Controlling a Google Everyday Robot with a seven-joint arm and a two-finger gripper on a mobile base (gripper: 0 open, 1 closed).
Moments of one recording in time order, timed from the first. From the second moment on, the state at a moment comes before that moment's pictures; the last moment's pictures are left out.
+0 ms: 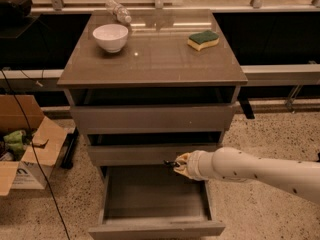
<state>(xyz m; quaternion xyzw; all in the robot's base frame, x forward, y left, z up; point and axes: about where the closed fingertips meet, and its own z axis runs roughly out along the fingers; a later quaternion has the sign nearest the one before) 0.567 -0.087 0.505 -0.58 0.73 0.06 0.37</state>
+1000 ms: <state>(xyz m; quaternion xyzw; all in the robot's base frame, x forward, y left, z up) 0.562 -0.060 0.599 -0.65 0.65 0.03 0.39</state>
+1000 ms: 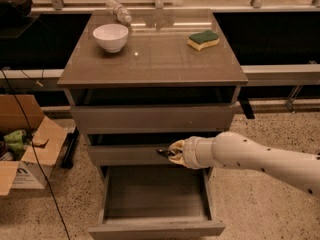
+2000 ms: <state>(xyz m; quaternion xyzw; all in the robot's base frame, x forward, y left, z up) 0.502 -0.006 0.735 -0.77 0.43 0.05 0.47</state>
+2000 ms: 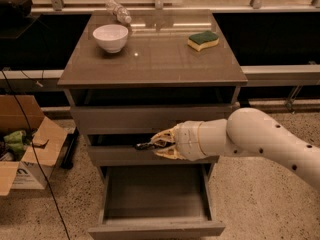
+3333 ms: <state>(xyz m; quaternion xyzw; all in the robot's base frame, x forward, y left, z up) 0.566 0.020 0.977 -0.70 0.36 -0.09 0.61</state>
